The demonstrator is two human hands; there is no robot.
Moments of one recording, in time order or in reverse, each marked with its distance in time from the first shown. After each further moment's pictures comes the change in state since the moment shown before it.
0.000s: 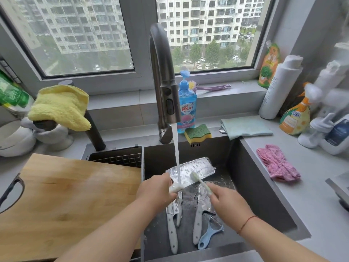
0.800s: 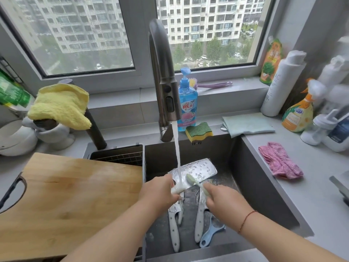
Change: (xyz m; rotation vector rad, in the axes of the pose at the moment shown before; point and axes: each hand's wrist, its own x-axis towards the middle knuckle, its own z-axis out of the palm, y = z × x) left_hand 0.000 -0.001 0.012 -0.021 -0.012 -0.016; right_hand 0.001 -0.013 -0.002 -0.204 -0.105 -0.076
